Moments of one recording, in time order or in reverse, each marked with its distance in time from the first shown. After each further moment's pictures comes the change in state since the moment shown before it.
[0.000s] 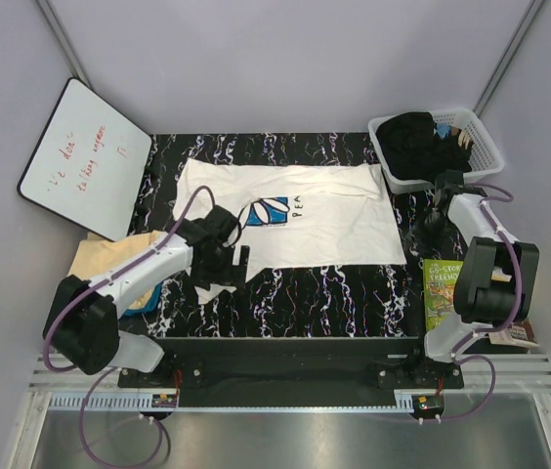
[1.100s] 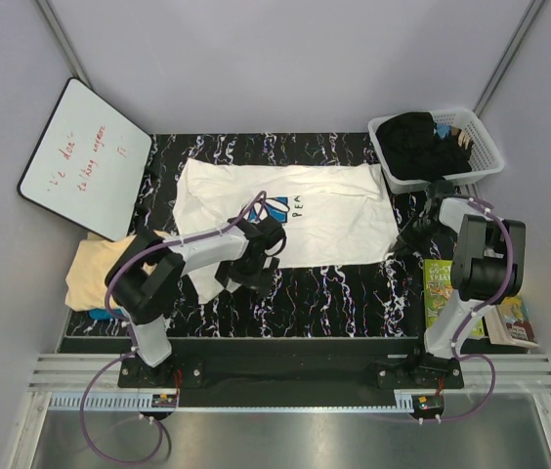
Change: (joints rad) left arm -0.238 0.423 0.169 0.037 -0.202 -0.001; right arm -0.003 0.191 -0.061 0.235 -0.234 0.023
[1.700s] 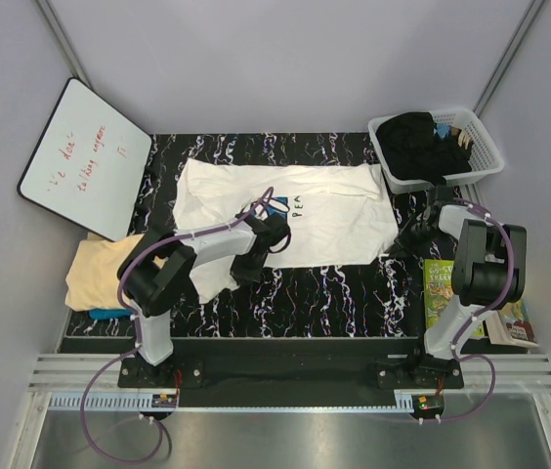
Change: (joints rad) left arm 0.005 0.094 0.091 -0.032 -0.111 0.021; right arm 0.000 -0.040 -0.085 0.106 -0.097 0.006
